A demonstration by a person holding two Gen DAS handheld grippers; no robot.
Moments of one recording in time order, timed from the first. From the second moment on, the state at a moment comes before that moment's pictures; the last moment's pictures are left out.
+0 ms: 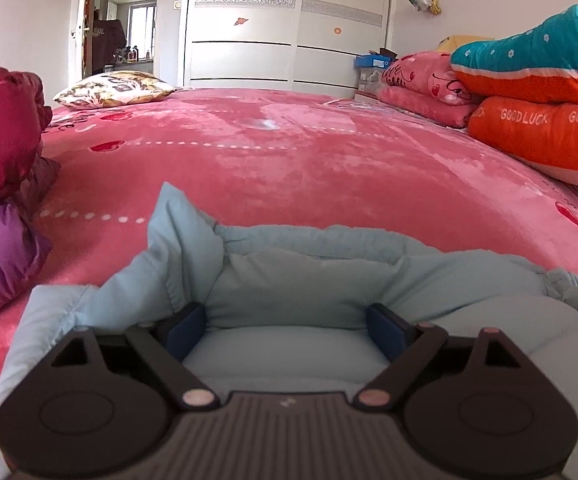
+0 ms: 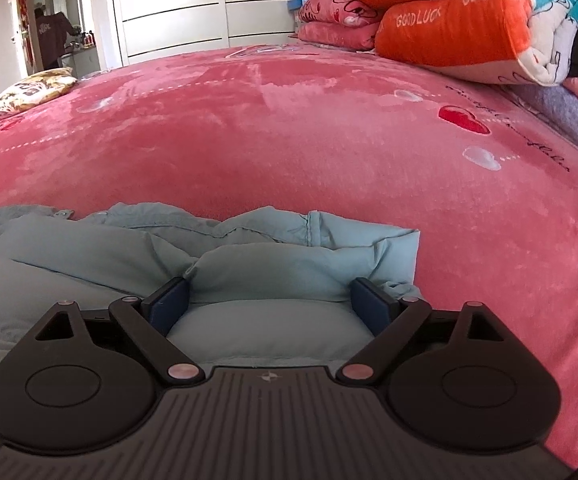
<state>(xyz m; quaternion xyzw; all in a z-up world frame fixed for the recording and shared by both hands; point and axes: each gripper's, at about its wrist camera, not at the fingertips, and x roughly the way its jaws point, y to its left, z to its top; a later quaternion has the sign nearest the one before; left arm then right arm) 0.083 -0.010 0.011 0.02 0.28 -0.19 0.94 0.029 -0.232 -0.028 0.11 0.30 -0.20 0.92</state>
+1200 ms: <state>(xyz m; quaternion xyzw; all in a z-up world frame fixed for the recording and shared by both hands) 0.019 -0.077 0.014 0.05 0.26 -0.22 0.94 -0.021 -0.247 -0.016 0.16 0.27 -0.15 0.94</state>
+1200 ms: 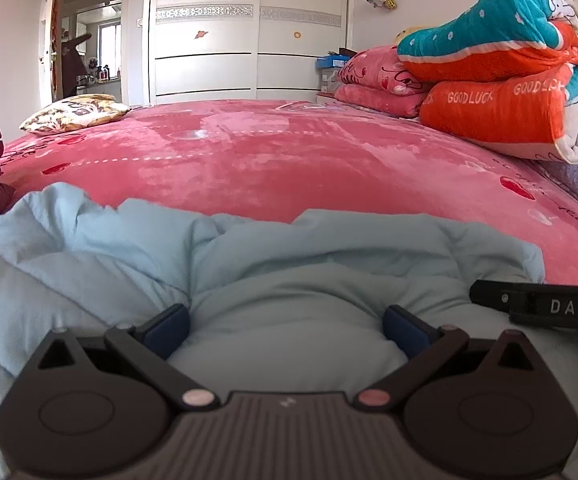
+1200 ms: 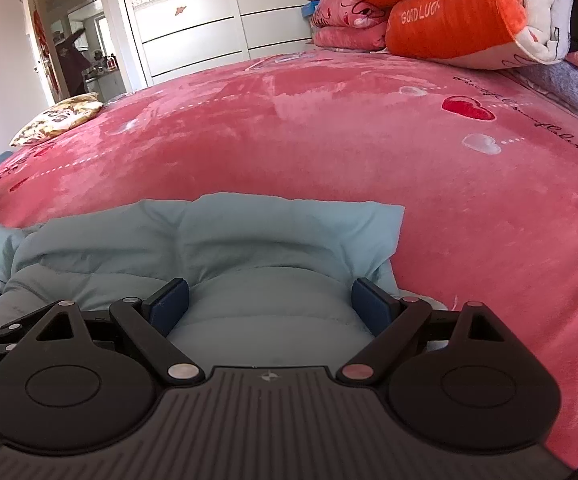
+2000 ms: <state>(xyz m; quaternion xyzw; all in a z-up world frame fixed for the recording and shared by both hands) 0.032 0.098 0.094 -0.03 0.35 -0.17 0.92 -0.116 -0.366 -0.026 0.45 0.27 -0.03 0.85</state>
